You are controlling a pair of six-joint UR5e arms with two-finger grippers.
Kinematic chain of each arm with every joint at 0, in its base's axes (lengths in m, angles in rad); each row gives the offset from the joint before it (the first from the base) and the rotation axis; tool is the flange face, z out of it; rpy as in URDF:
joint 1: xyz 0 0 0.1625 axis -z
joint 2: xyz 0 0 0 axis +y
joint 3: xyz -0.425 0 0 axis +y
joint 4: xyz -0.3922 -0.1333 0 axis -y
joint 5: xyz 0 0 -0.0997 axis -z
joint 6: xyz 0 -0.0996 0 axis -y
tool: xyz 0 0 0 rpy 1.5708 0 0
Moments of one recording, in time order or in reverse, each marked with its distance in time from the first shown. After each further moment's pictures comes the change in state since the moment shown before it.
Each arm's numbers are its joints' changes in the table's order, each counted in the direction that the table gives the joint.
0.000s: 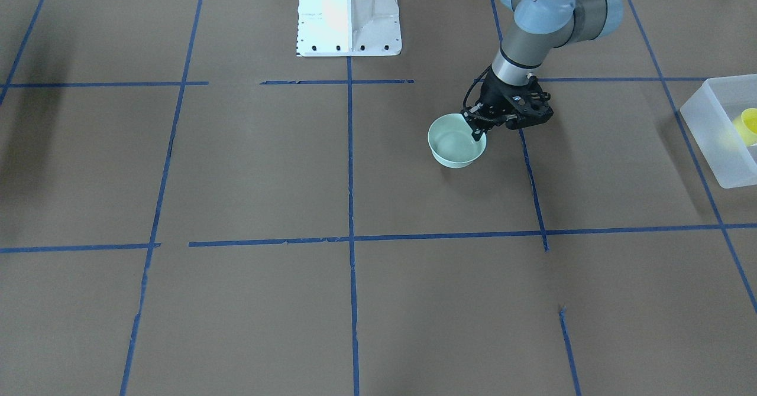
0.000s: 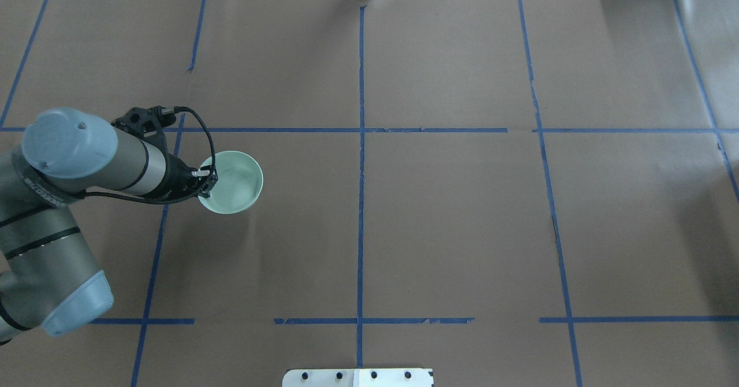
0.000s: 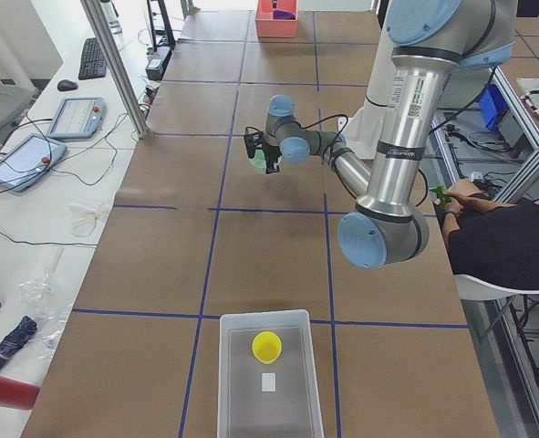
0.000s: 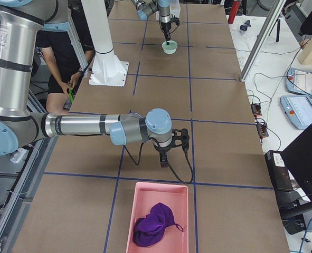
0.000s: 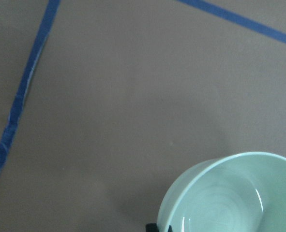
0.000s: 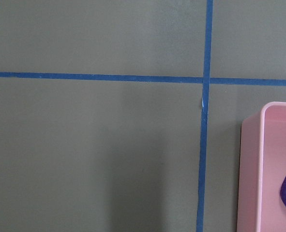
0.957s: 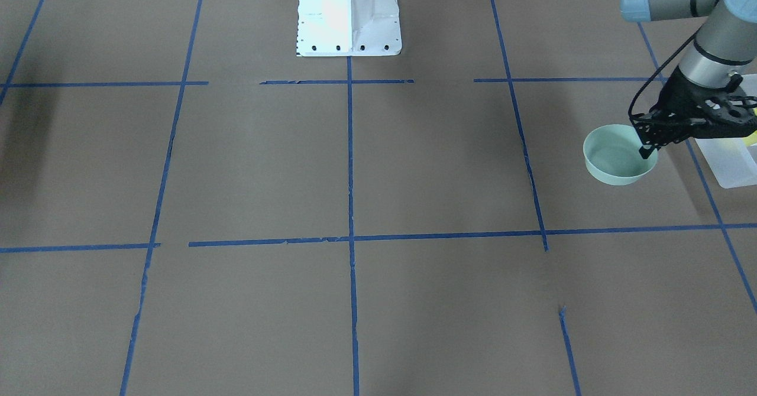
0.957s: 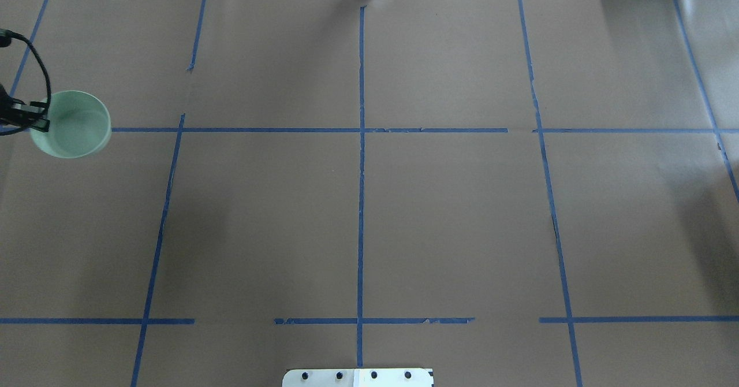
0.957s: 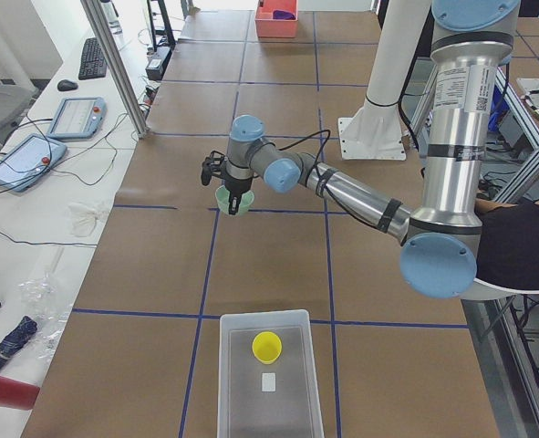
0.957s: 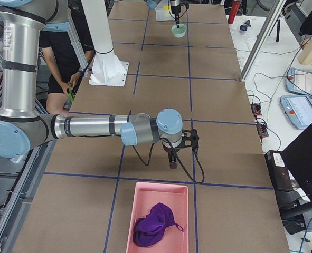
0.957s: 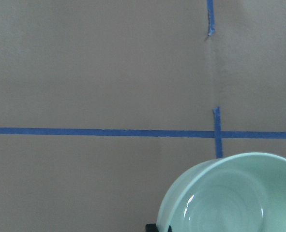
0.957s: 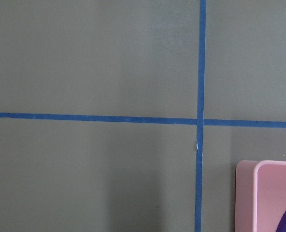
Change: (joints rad) left arm 0.449 -0.207 -0.025 0.038 -0.164 0.741; right arm -0.023 -0.173 0.125 -0.069 0.008 0.003
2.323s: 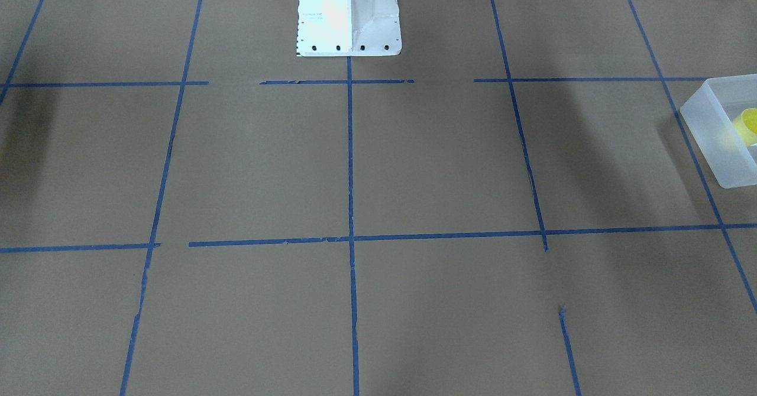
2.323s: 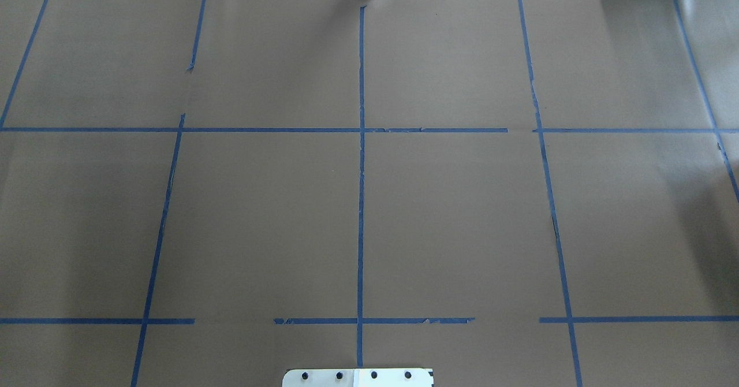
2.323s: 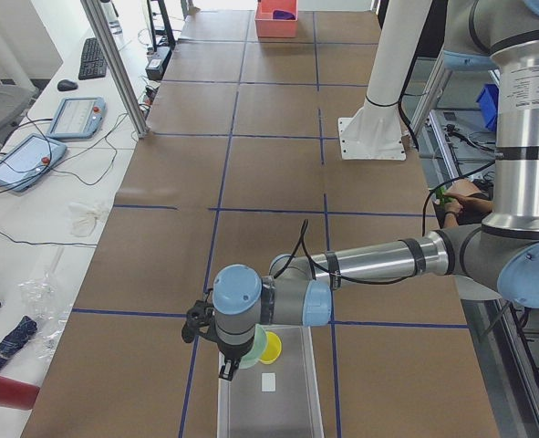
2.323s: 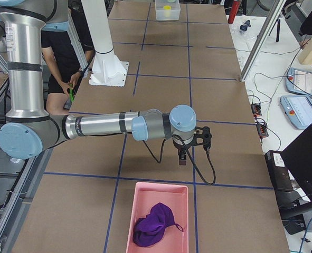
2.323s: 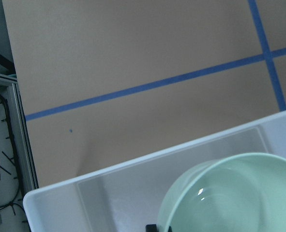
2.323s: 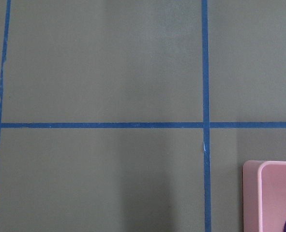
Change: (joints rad) left arm 0.596 -0.123 -0.487 -0.013 -0.115 0.991; right arm -0.030 -0.019 -0.013 -0.055 0.034 -0.011
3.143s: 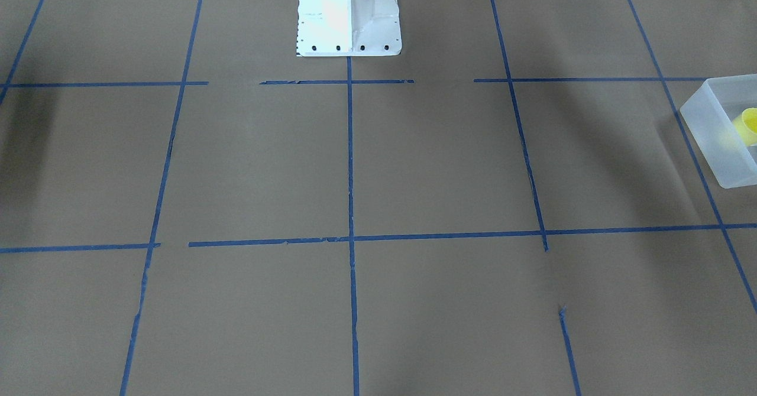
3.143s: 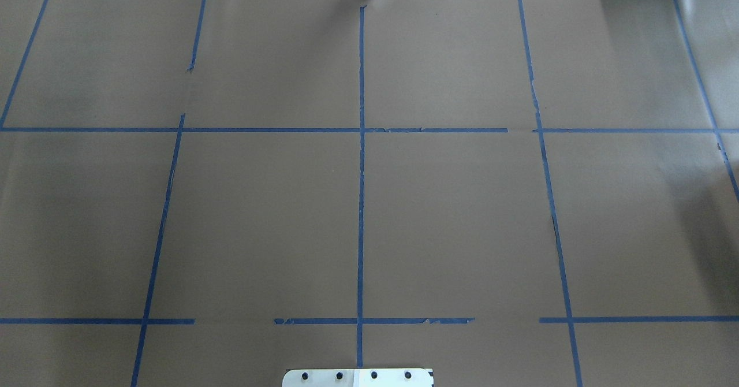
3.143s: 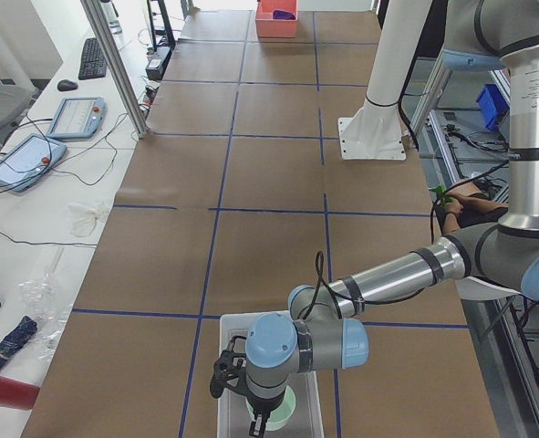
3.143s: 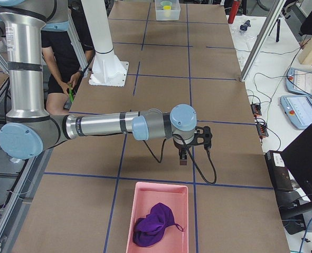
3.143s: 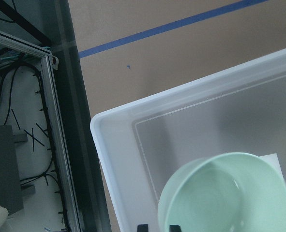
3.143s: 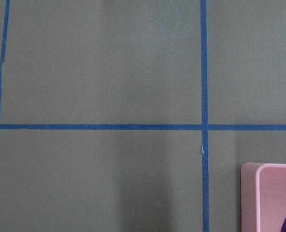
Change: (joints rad) left arm 0.061 -0.027 -0.070 -0.076 0.094 0.025; right arm 0.000 -0.004 0.001 0.002 -0.008 0.000
